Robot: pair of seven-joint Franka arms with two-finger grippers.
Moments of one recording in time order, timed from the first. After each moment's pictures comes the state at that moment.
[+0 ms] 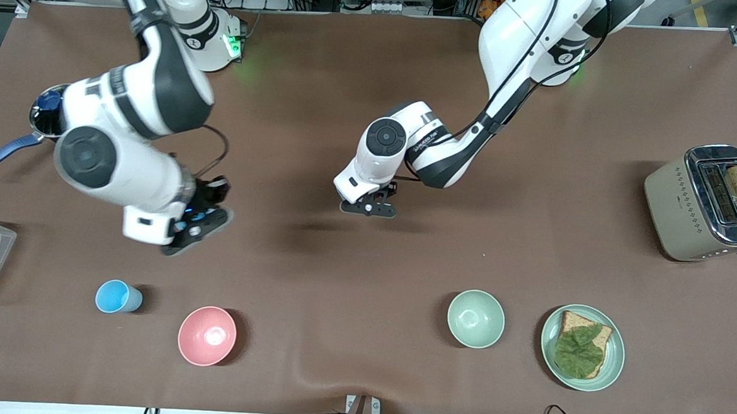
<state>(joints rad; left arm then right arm) -0.53 0.75 -0.36 -1.50 0.13 2.28 -0.83 0.22 0.44 0.18 -1.38 0.02 1.69 -0.27</state>
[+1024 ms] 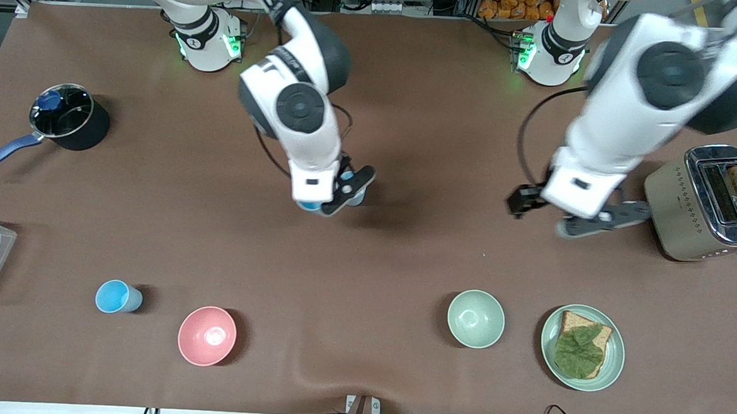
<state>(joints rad) -0.03 0.23 -0.35 -1.47 0.13 1.72 -0.60 0.56 0.53 0.19 -1.44 -0.05 1.89 -0.05</state>
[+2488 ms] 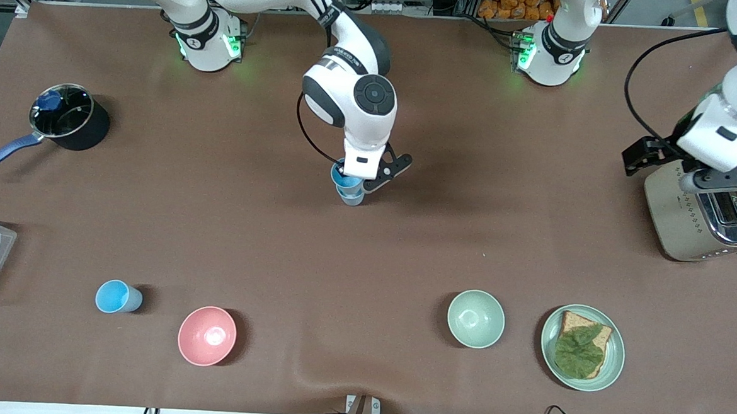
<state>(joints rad) 0.15 -0.02 -0.26 -1.68 0.09 1.64 -0.19 0.69 0.59 0.19 -1.53 -0.14 1.98 0.23</state>
